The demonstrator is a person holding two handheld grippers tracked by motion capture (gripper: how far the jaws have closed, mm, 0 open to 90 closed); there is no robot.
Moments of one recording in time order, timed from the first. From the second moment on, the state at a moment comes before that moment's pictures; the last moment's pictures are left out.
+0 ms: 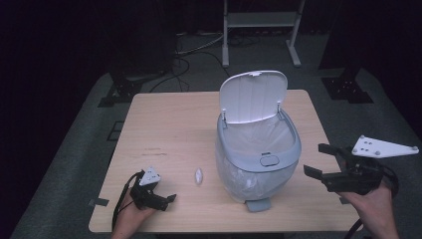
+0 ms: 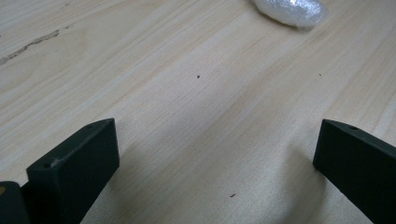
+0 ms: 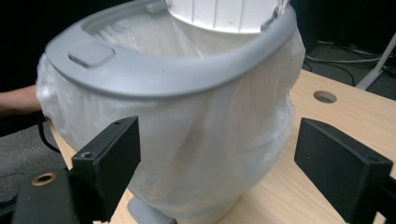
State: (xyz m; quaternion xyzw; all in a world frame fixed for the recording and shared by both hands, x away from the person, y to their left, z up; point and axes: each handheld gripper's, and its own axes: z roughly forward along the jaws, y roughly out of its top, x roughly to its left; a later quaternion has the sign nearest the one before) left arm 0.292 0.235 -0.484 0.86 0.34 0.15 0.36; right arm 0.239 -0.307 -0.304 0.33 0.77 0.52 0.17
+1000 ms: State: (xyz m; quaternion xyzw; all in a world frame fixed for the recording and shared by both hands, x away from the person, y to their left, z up) left arm 0.292 0.235 -0.484 0.86 0.34 0.15 0.36; right arm 0.254 -0.324 -0.415 0.42 0.77 0.43 0.20
